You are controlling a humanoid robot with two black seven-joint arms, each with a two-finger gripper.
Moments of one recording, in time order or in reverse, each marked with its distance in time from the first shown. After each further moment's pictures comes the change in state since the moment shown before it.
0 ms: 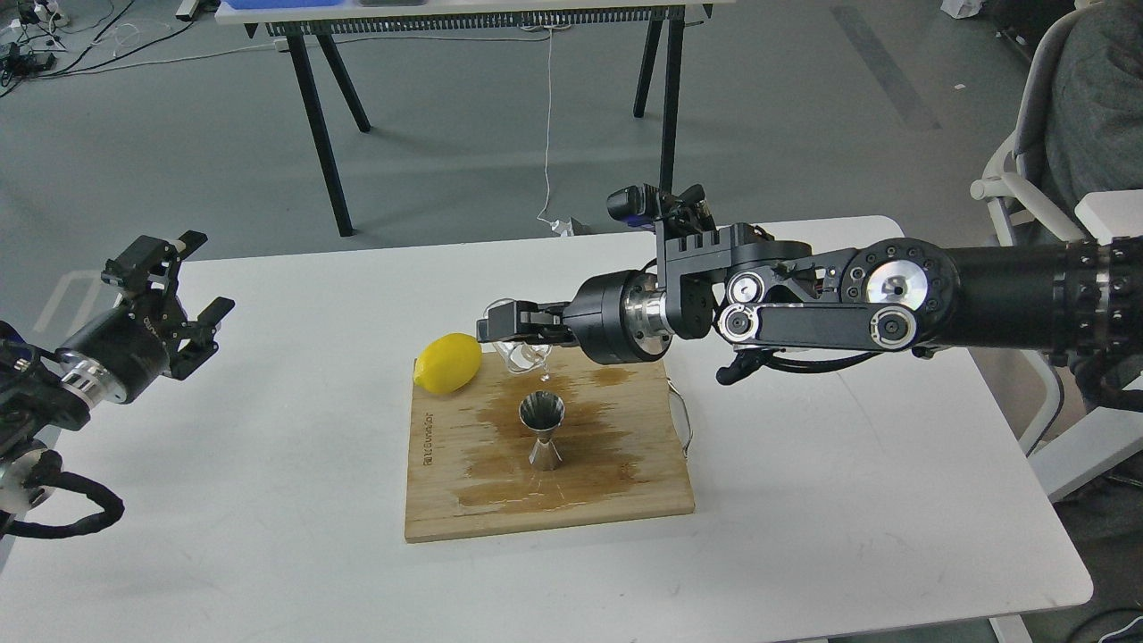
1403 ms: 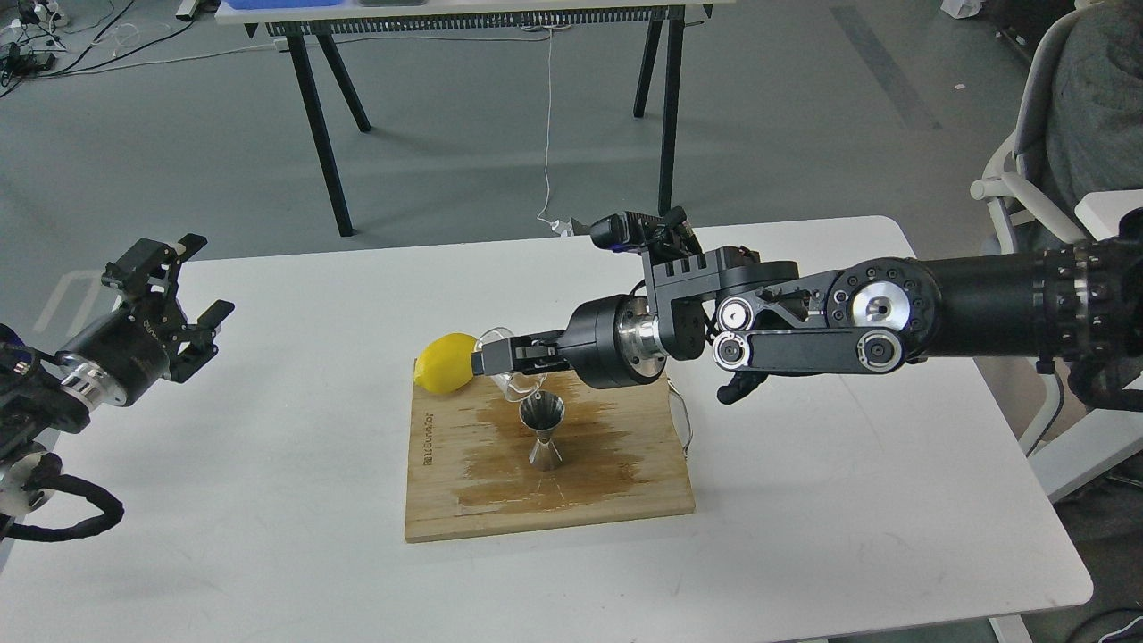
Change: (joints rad) left arm 0.006 0.000 0.000 0.000 0.000 0.000 0.000; right arm 0.006 0.030 -0.064 0.000 -0.077 0.001 0.049
